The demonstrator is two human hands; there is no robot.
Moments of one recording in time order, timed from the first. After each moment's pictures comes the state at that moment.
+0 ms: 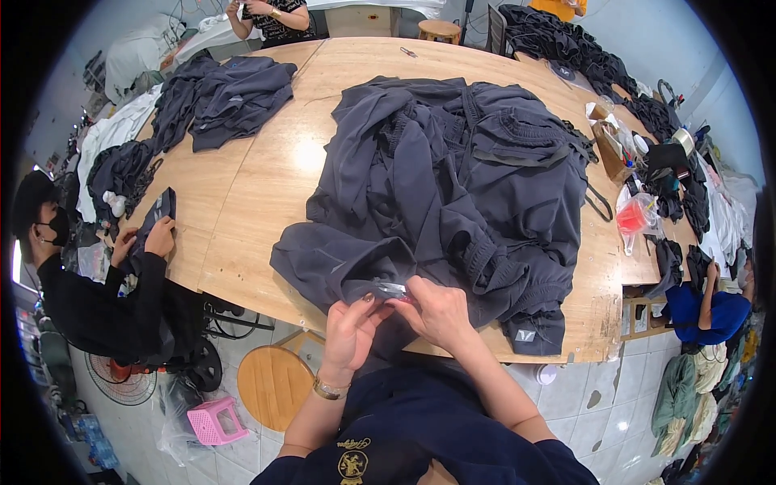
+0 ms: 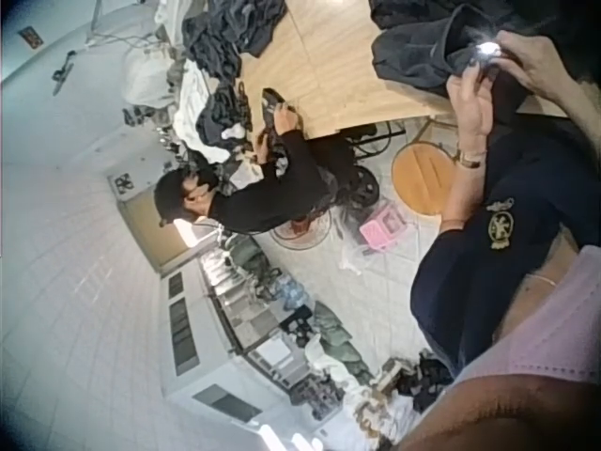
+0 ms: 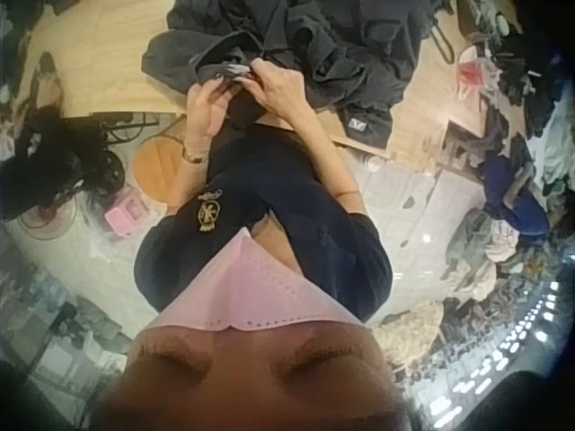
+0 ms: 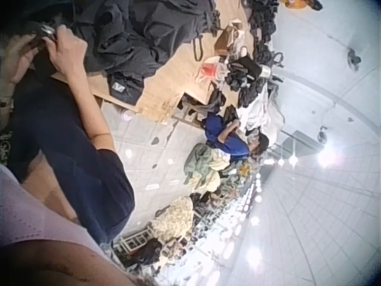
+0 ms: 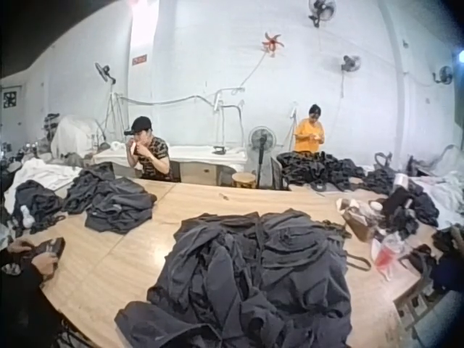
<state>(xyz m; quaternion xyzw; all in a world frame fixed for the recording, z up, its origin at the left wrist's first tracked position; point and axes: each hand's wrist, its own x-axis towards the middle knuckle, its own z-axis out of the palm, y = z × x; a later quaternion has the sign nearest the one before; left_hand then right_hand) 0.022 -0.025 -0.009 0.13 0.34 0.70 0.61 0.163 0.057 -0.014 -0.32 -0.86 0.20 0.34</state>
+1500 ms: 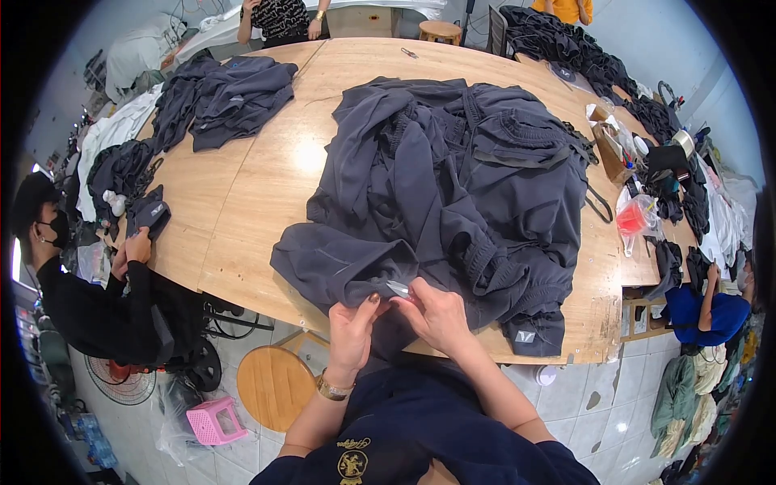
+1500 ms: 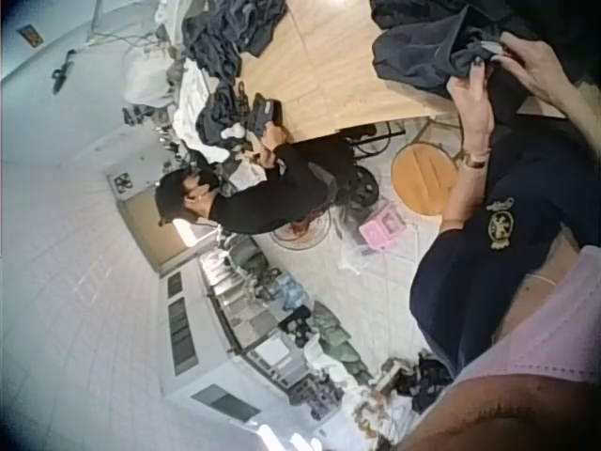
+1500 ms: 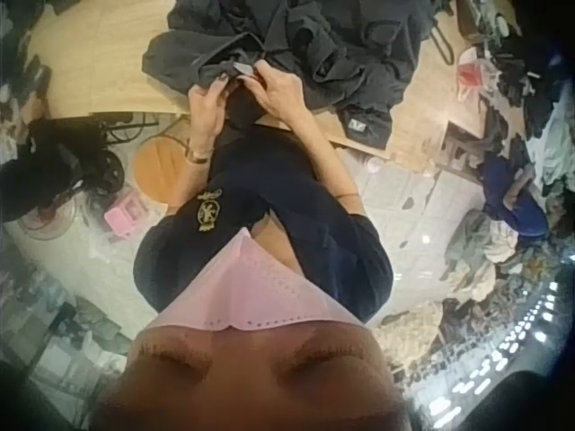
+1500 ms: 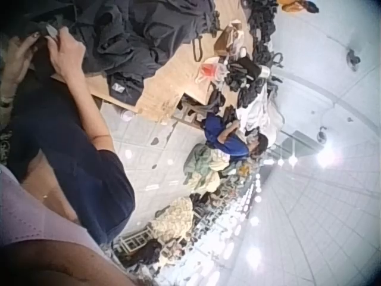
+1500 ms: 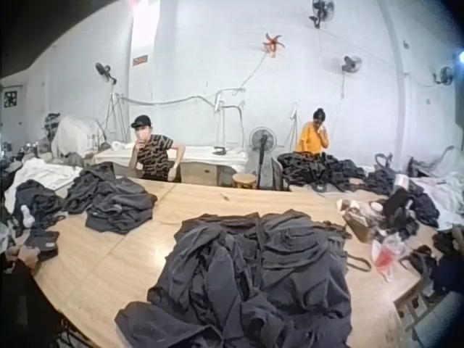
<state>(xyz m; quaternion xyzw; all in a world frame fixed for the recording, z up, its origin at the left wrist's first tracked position) 0.028 -0.022 -0.023 0.22 0.39 0.72 0.53 0.164 0.051 -0.017 -0.36 -0.82 0.28 0.34</state>
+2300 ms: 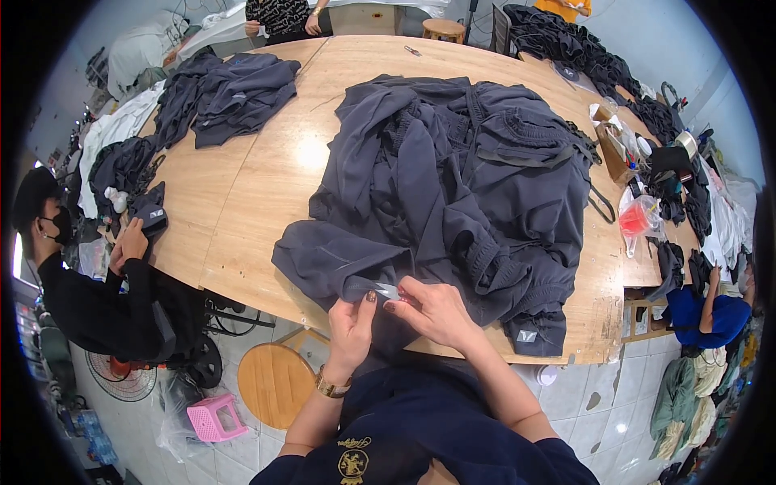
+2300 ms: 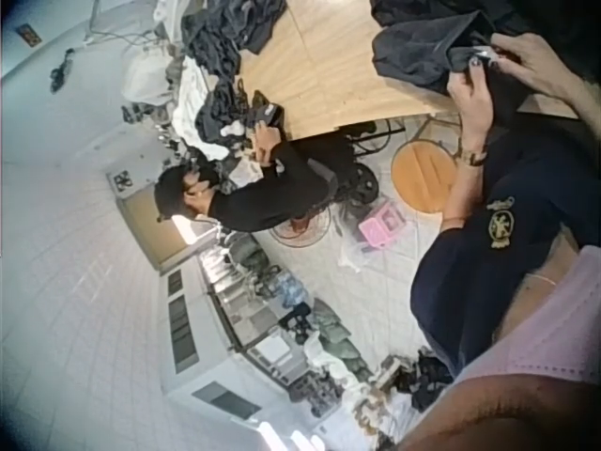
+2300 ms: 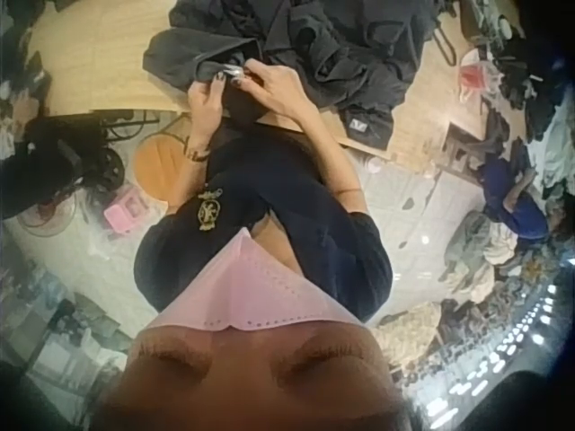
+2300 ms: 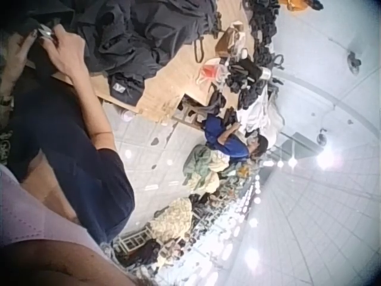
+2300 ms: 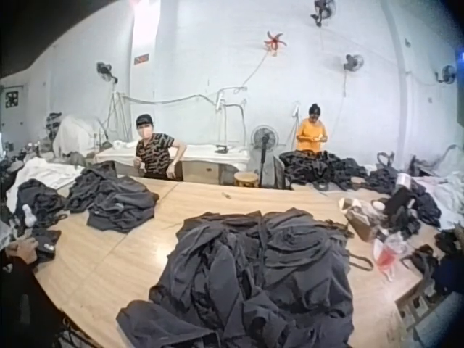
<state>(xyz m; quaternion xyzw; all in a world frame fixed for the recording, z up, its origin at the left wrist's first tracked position) 0.022 -0.025 -0.018 0.39 0.53 0.65 0.38 0.164 0.062 0.001 -0.32 -0.84 0.37 0.21</state>
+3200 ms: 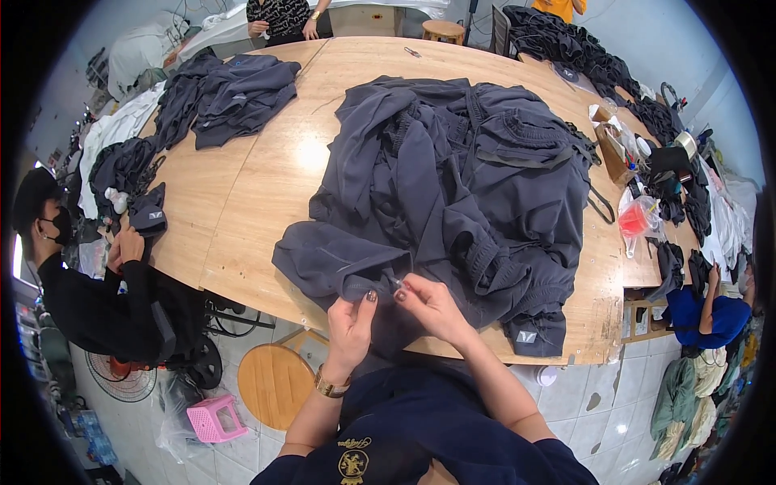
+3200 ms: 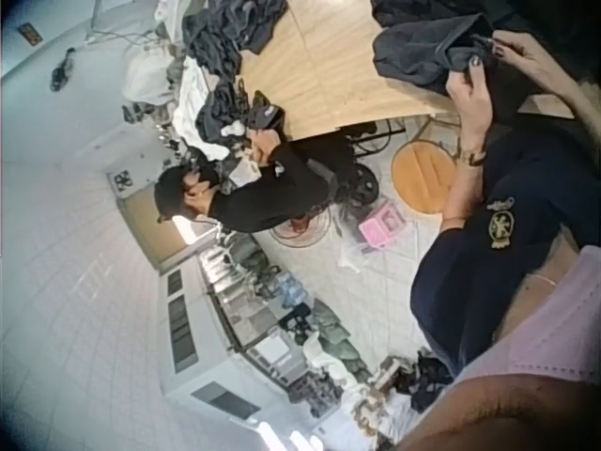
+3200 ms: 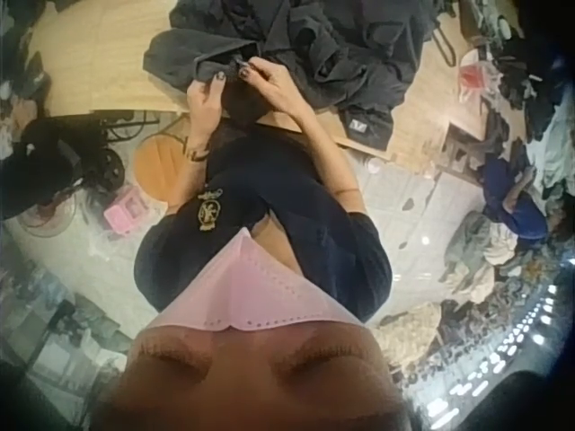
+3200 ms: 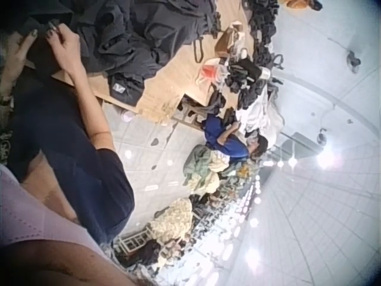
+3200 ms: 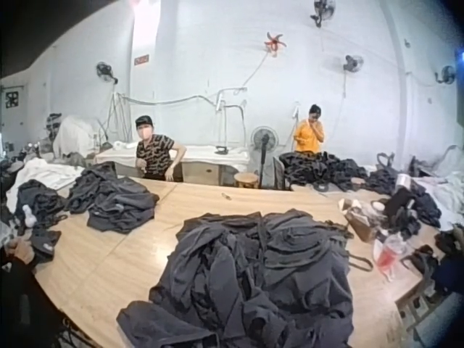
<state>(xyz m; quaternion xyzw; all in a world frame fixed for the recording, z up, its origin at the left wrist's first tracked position) 0.022 -0.024 -0.012 0.40 0.55 0.64 0.37 0.163 0.066 -0.025 -0.30 -0.75 0.53 0.27</state>
